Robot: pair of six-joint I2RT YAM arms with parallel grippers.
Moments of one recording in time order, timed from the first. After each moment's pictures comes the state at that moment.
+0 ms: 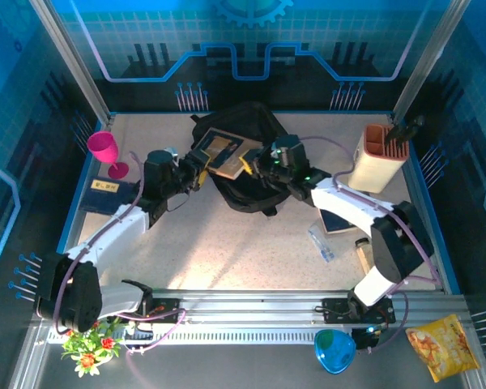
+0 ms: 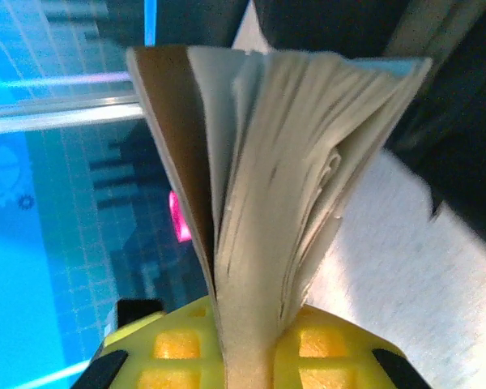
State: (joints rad) left arm -0.27 1.26 0.82 0.03 0.28 -1.33; right arm 0.55 1.58 1.11 0.08 -0.26 1.43
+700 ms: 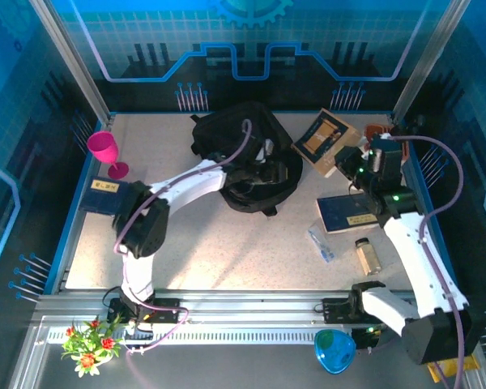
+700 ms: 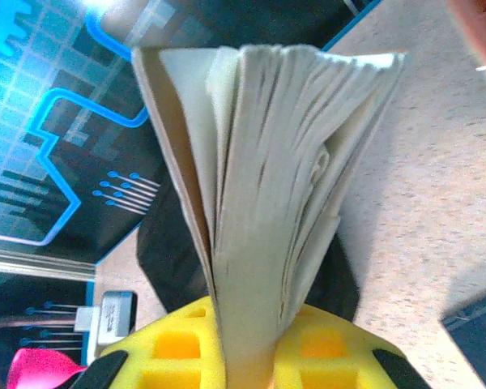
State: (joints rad) left arm -0.65 1.98 1.58 -0.40 0.28 -0.66; right arm 0.10 1.01 1.01 -0.46 -0.08 0.84
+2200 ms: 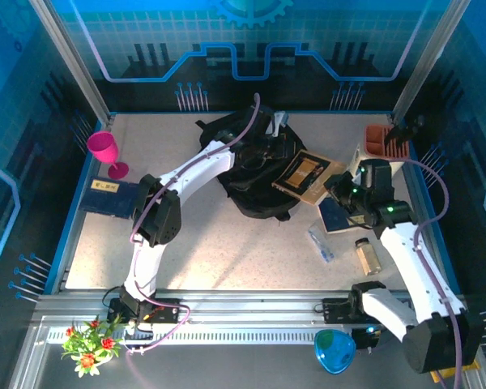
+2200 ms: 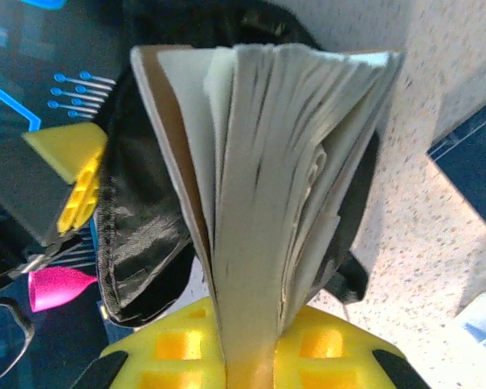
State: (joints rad) left arm -0.61 2.12 1.94 -0.45 0.36 -0.57; right arm 0.12 0.99 0.84 -0.53 -0.30 1.01
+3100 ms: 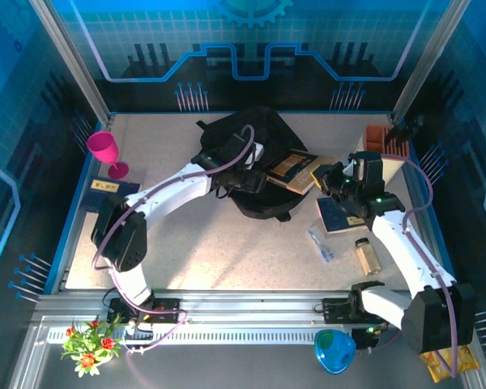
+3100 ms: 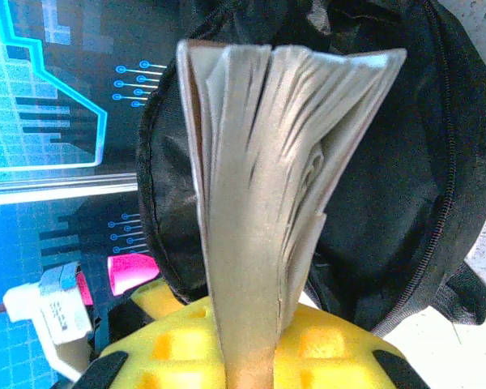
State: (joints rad) left arm -0.64 1.79 1.47 -0.59 -0.03 -0.23; right arm 0.13 1.10 0.83 -0.29 -0.42 1.15
